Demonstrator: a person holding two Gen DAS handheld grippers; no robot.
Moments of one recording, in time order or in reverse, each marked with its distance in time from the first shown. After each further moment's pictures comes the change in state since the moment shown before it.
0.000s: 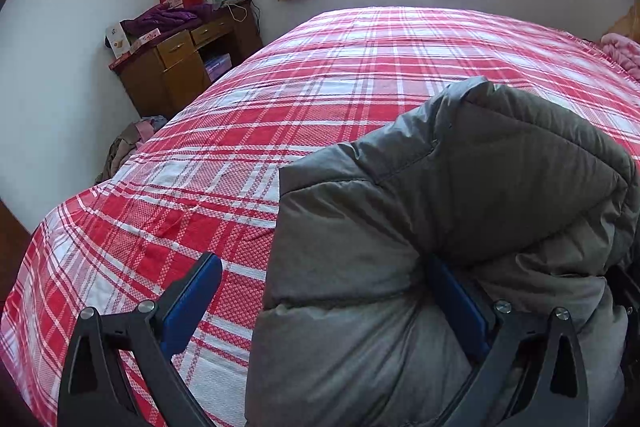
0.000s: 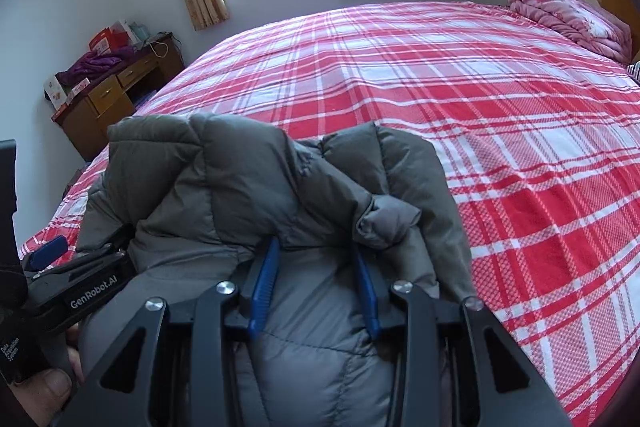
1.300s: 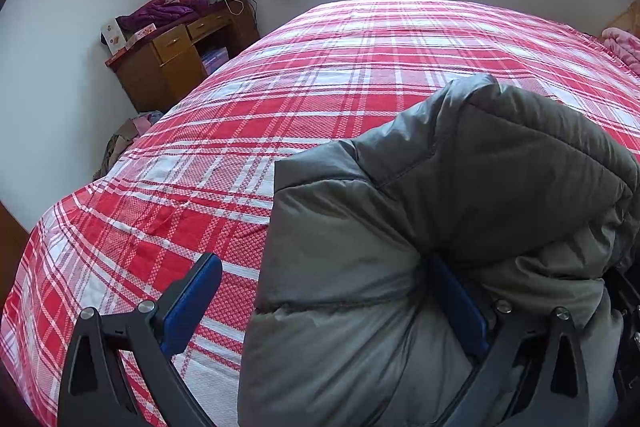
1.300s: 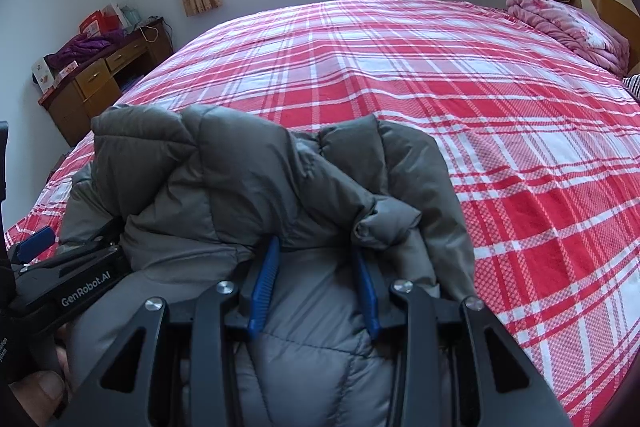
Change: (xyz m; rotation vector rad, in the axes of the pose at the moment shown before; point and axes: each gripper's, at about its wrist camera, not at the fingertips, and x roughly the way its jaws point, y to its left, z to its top) left arm 0.009 -0.002 0.001 0.007 0.030 -0.009; right arm 0.009 0.007 0.003 -0.036 0.031 -0.059
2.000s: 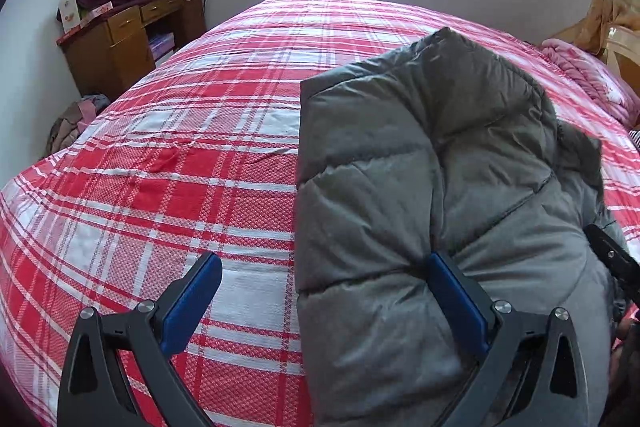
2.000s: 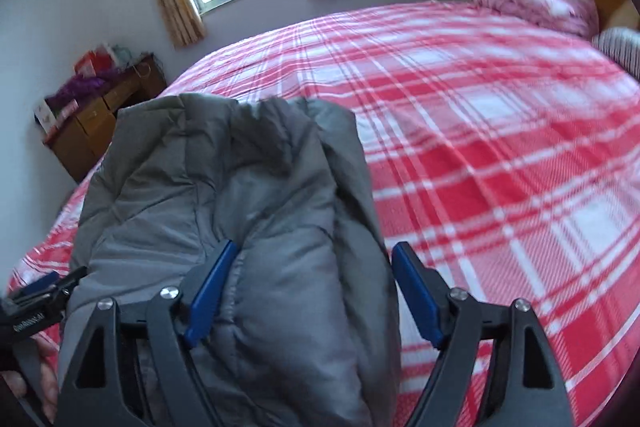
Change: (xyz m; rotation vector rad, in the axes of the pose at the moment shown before) left arm -0.047 0.055 -0.053 0.007 0.025 -0.283; right arm -0.058 -0.046 -0.046 0.135 -0.077 0.032
